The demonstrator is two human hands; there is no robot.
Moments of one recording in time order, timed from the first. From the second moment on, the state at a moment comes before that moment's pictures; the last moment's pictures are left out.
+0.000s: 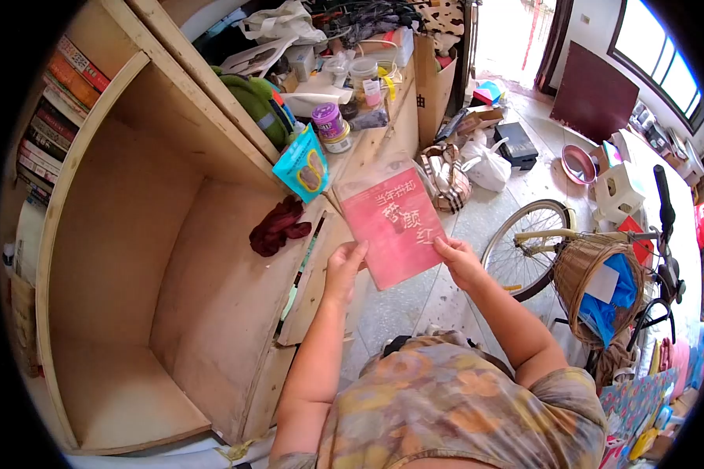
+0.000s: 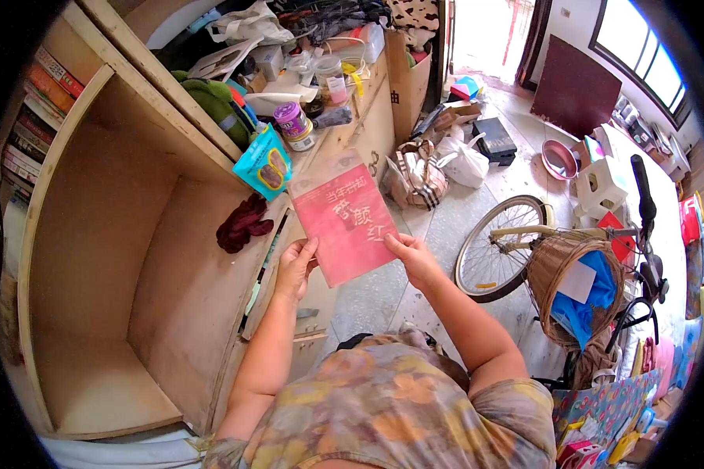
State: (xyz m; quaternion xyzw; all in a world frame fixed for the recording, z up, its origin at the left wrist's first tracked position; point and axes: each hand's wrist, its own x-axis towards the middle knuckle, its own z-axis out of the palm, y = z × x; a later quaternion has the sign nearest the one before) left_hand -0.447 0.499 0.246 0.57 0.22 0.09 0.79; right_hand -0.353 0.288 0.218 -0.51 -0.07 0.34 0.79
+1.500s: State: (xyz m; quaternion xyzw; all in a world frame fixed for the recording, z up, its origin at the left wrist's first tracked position) left_hand -0.429 0.469 0.237 0.38 0.17 -0.01 0.91; right_hand -0.367 0.251 0.232 -0.41 0.00 0.37 0.83
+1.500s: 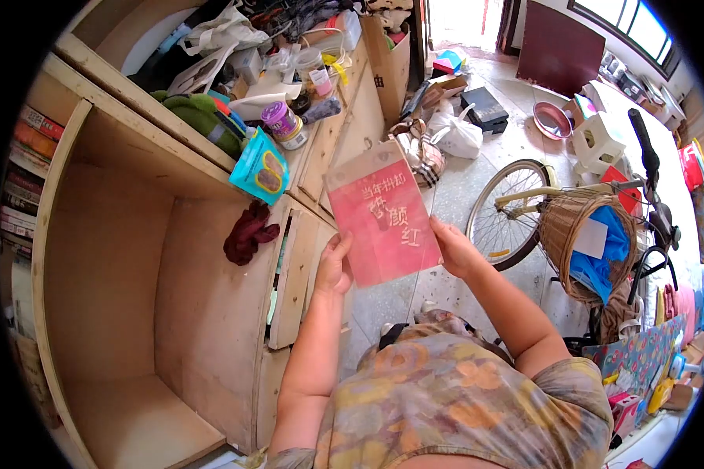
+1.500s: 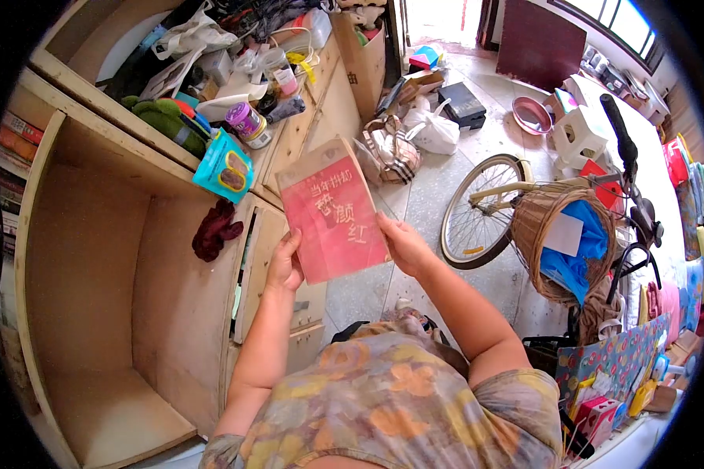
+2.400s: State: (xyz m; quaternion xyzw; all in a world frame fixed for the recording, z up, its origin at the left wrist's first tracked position) left_hand -0.449 0.469 0.139 0.43 0.34 -0.16 0.82; right_hand -0.404 0.228 0.170 -0.60 0.12 0.43 0.66
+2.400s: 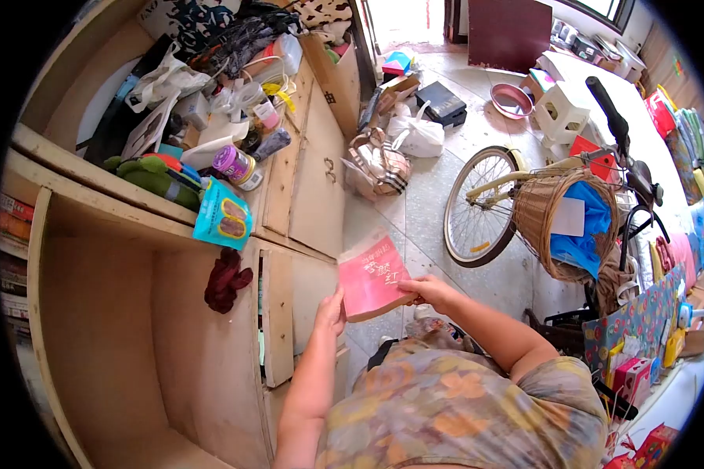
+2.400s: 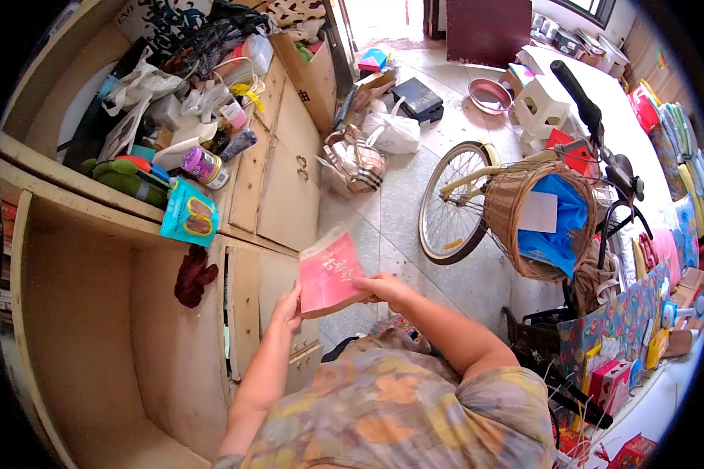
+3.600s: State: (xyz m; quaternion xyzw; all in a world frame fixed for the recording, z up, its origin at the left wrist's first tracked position) left_hand -0.554 0.474 0.134 0.59 0.40 0.02 0.70; right_hand -0.287 0.214 -0.015 -0.85 -0.24 0.40 0.25
